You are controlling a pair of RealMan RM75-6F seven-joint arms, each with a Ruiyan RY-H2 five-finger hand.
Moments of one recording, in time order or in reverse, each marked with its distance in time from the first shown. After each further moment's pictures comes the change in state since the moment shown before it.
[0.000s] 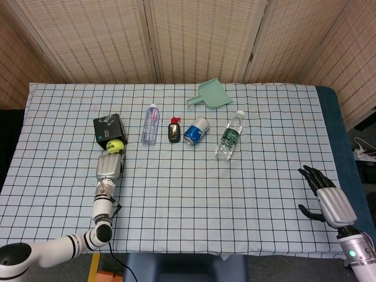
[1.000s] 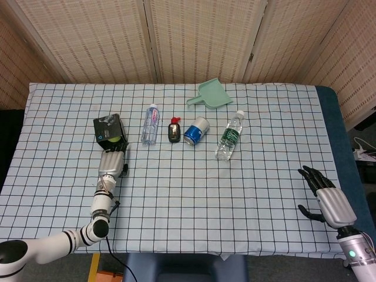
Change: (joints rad) left arm -0.018 0.046 -0.006 0.004 0.014 -0.120 -0.133; right arm 0.001 0.000 -0.003 0.003 -0.003 -0.001 0.005
